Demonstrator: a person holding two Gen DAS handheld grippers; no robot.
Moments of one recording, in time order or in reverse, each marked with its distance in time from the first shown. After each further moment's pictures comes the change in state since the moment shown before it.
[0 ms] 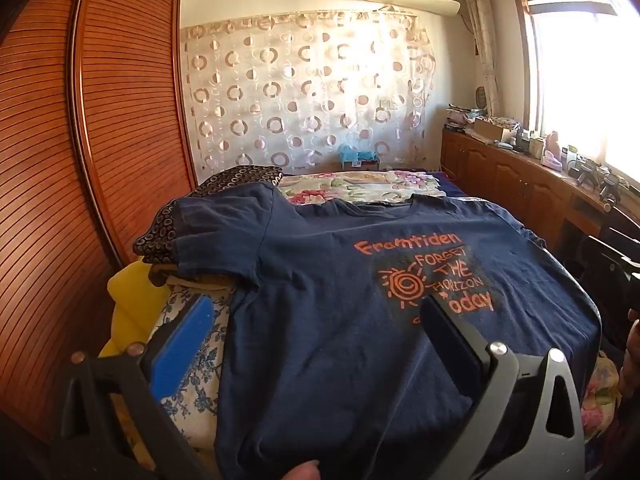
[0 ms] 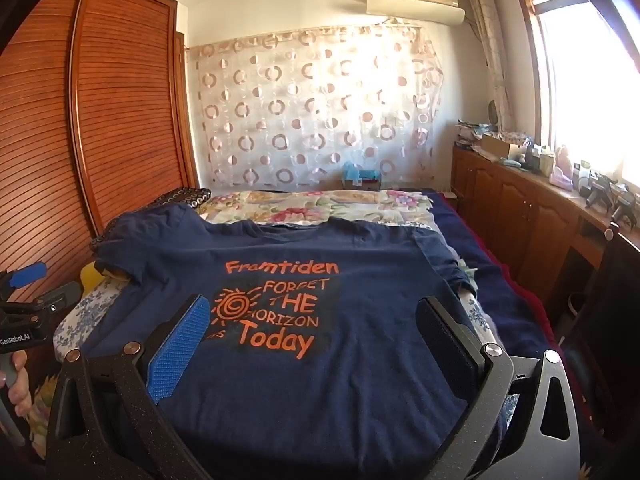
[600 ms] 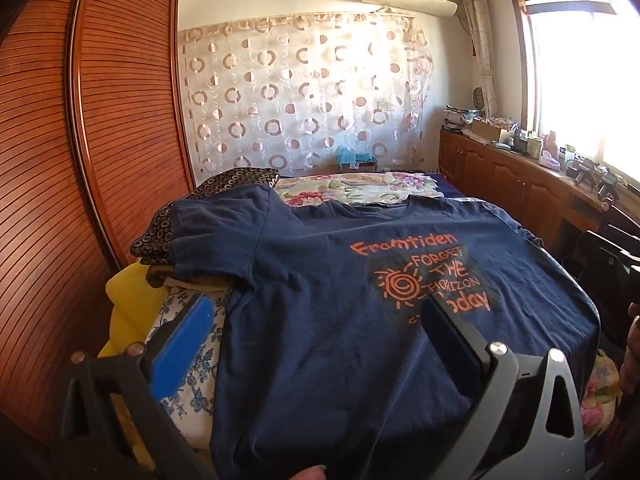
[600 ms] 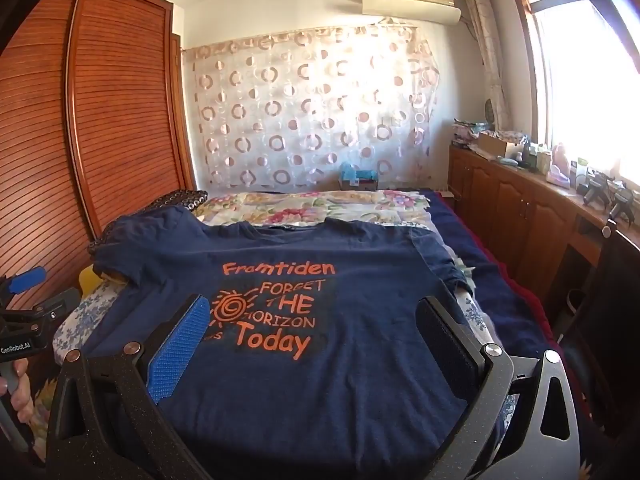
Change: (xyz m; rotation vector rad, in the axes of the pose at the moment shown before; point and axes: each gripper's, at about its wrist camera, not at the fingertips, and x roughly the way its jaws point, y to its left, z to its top) left arm -0.004 -0.003 0.005 -0.001 0.000 -0.007; right arm 0.000 -0.001 0.001 0.011 0.009 0.001
